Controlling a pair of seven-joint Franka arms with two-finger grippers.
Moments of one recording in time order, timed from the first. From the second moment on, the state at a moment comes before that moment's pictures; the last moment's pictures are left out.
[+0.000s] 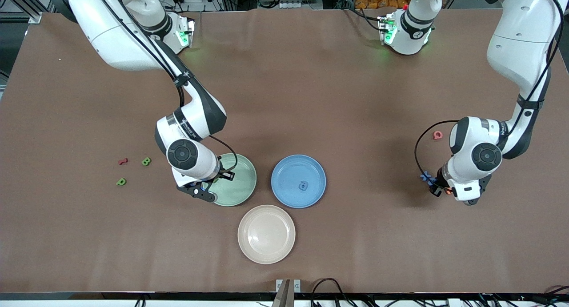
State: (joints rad) left arm 0.16 0.64 -0.19 -1.83 0.35 2.43 -1.20; right arm 0.21 0.72 0.28 -1.49 -0.16 2.08 0.88
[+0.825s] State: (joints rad) left arm 0.09 0.57 -0.41 -1.76 0.35 2.21 -1.42; right arm 0.19 0.68 0.28 -1.47 -0.19 2.05 0.89
